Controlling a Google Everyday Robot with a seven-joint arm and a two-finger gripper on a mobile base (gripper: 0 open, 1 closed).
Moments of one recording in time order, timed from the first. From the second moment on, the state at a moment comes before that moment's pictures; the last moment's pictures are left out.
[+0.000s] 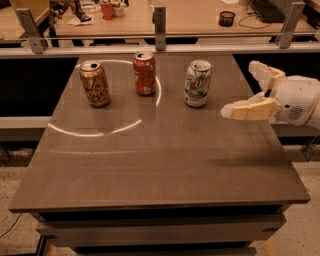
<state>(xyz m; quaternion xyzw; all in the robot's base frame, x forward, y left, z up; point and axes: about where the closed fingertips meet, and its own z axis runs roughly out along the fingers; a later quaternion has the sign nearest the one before) 0.532 -0.179 0.947 -0.36 0.64 0.32 0.61</state>
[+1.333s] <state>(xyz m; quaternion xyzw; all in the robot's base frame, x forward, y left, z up) 0.614 -0.180 0.885 -0.32 0.67 0.27 0.61</state>
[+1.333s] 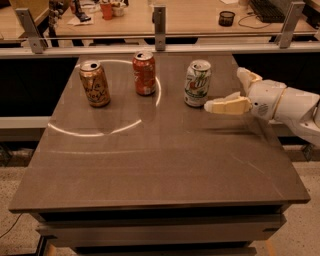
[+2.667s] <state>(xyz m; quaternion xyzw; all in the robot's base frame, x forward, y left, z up) 0.658 -0.127 0.876 -0.35 0.64 0.31 0.61</state>
